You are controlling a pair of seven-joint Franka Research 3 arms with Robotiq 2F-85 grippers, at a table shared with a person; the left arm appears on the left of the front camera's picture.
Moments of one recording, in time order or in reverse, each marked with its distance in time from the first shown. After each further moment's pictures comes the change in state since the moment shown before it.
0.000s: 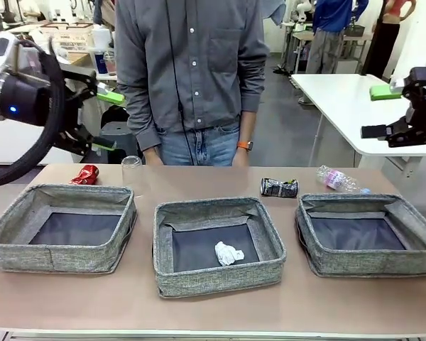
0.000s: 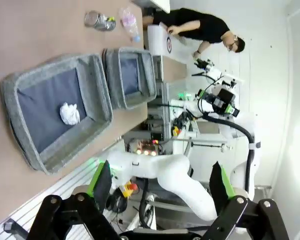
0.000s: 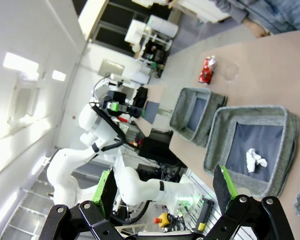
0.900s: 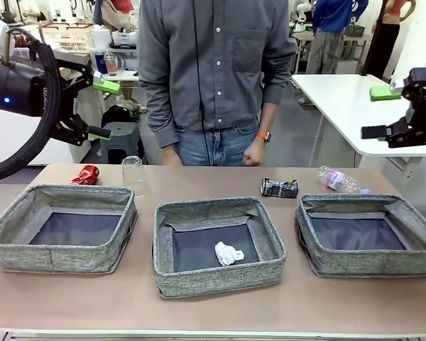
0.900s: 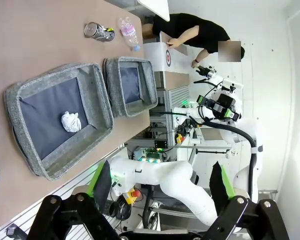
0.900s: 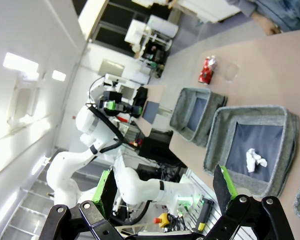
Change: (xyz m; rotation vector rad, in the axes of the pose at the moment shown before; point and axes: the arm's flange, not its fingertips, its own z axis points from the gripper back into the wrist) left arm -0.003 -0.010 0.003 0.016 -0.036 -0.029; right arm 0.000 0.000 0.000 0.000 0.000 0.000
